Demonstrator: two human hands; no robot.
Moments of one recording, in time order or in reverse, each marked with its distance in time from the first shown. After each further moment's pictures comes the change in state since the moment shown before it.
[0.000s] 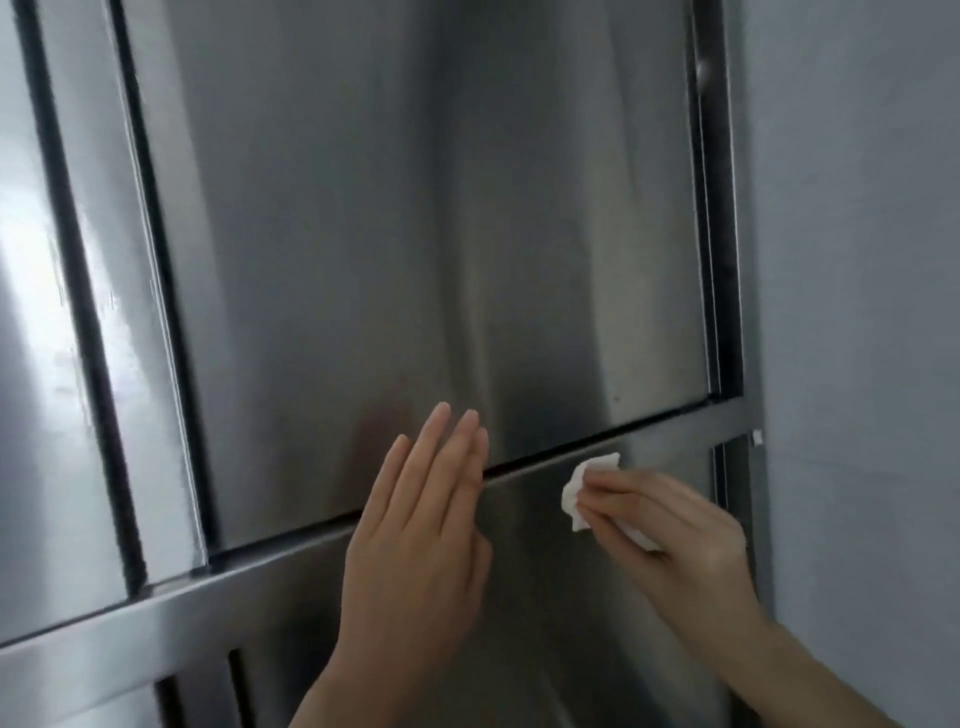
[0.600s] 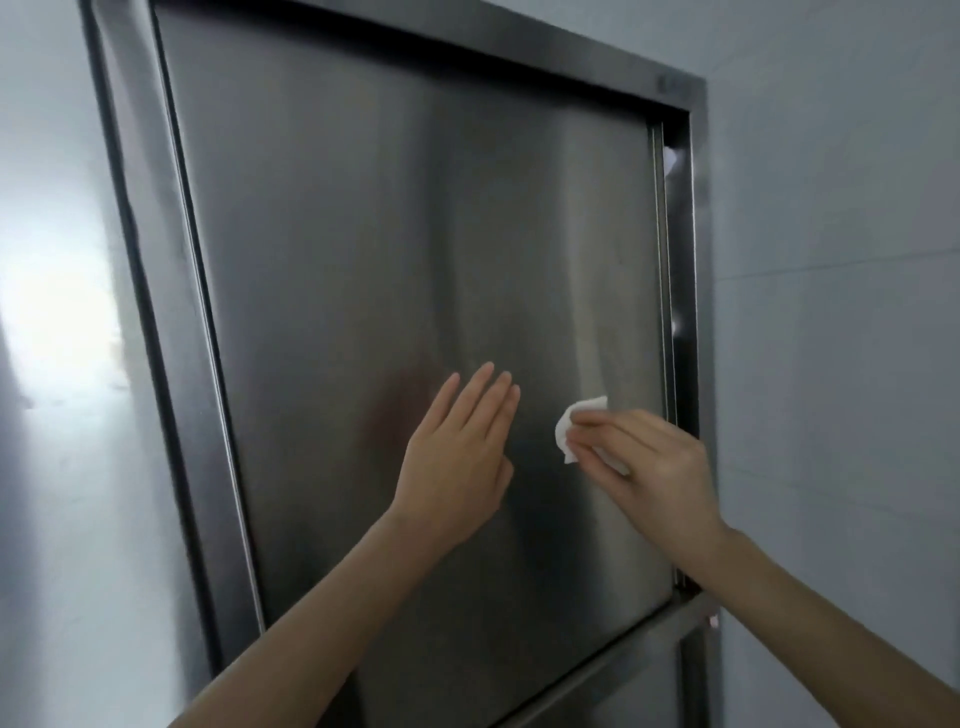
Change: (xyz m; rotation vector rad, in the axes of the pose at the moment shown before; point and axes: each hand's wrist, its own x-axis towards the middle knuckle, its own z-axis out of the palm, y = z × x) left_hand 0.355 -0.095 -0.145 0.187 -0.167 0.144; right_hand 0.389 0.032 -0.063 -0.214 -0.067 -0.092
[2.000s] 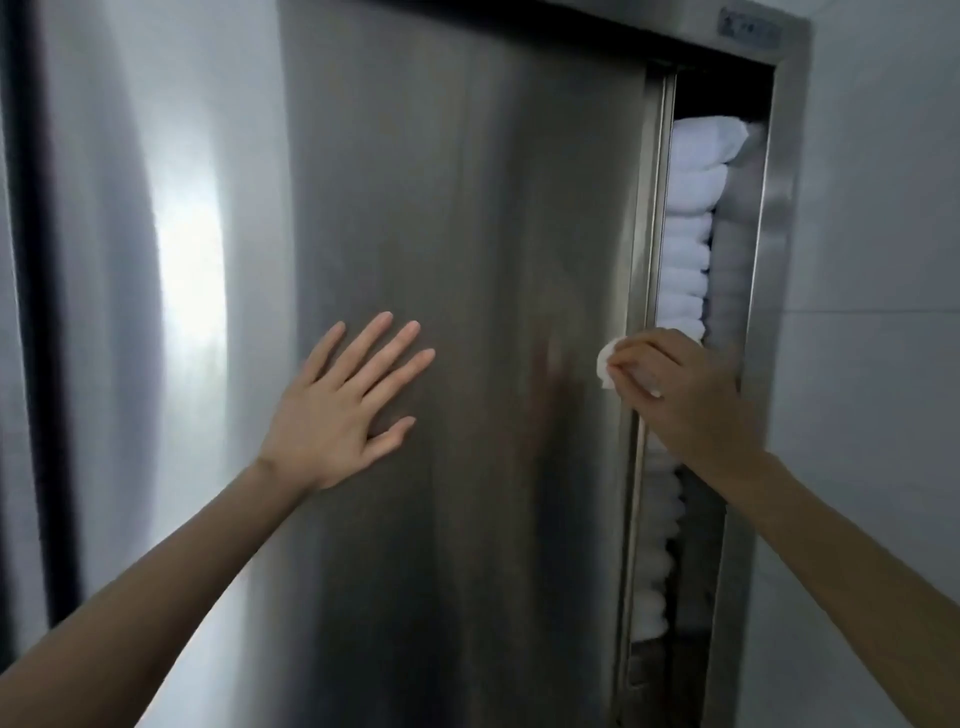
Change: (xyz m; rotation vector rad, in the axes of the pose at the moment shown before) left_hand 0.059 -0.036 0.105 0.362 0.102 -0.079; right_hand 0.036 0.234 0.055 0.095 -0.072 -0.148
